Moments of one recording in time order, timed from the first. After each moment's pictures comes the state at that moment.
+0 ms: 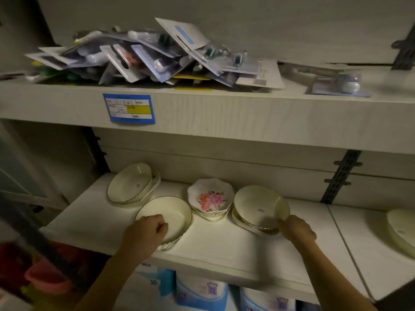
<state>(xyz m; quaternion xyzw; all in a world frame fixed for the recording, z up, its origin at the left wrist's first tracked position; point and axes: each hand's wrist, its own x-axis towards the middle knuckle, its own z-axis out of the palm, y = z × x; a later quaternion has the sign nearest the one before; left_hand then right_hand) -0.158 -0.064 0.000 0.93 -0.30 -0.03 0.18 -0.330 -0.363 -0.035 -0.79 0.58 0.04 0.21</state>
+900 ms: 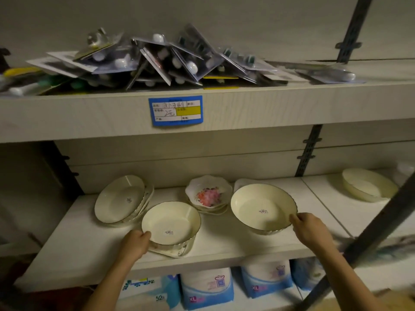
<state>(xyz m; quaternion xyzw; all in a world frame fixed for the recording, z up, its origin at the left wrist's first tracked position) -0.058 -0.025 -0.043 0.89 -0.19 -0.25 0.33 -0.377 -0.244 0.002 -0.75 0.59 -0.13 0.26</state>
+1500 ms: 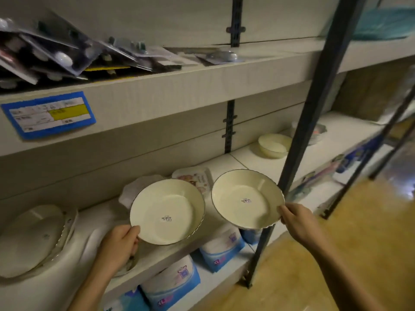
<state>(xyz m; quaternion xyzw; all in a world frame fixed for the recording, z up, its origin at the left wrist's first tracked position) -0.145 -0.073 0.016 0.78 -0.41 -0.29 0.37 -0.482 -0.172 0.022 -0.65 0.66 -0.25 0.28</state>
